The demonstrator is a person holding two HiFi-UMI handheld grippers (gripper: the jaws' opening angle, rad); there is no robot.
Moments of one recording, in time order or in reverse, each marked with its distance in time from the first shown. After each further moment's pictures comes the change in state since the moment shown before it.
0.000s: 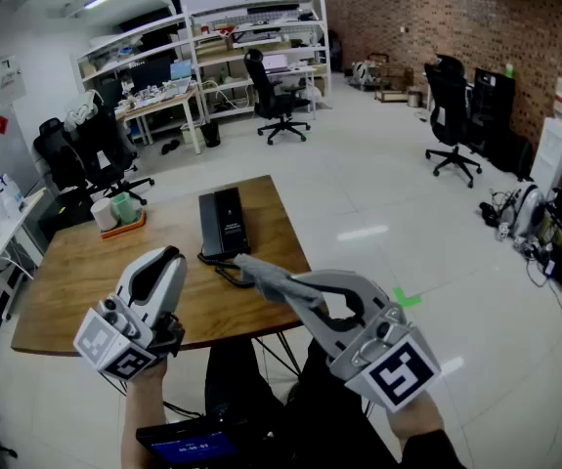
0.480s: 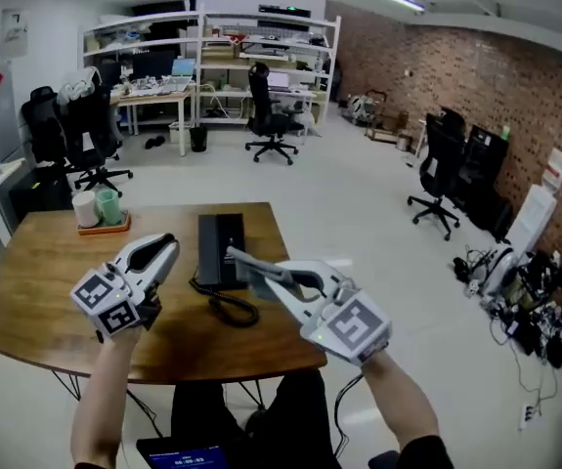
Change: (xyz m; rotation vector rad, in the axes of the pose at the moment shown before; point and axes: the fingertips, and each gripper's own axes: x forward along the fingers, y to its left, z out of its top) left arm 0.012 0.146 -0.094 -0.070 0.111 0.077; right arm 0.089 -0.041 -0.142 0.135 0.402 0.173
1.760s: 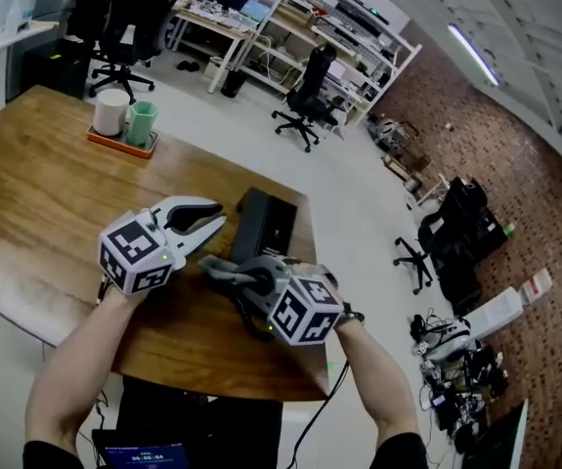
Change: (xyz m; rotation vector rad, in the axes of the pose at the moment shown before) left arm -0.009 0.090 -0.091 -0.007 0.098 0.082; right arm 0.189 0.075 -0.145 -0.585 0.507 0.565
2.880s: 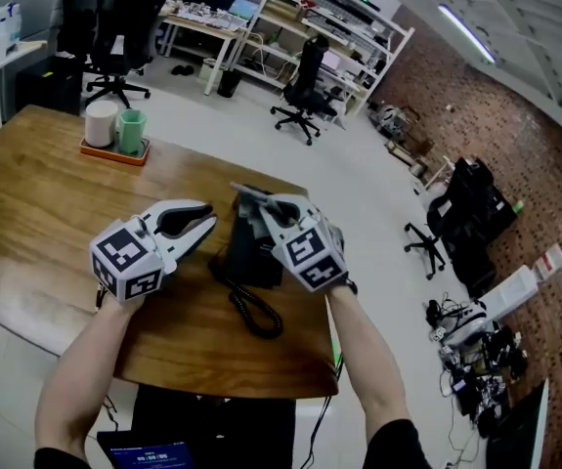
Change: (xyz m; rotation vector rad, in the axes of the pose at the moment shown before) left arm -0.005 -0.001 -0.003 0.014 0.003 -0.006; right arm -0.019 -0.140 -0.049 0.361 -0.103 -0.487
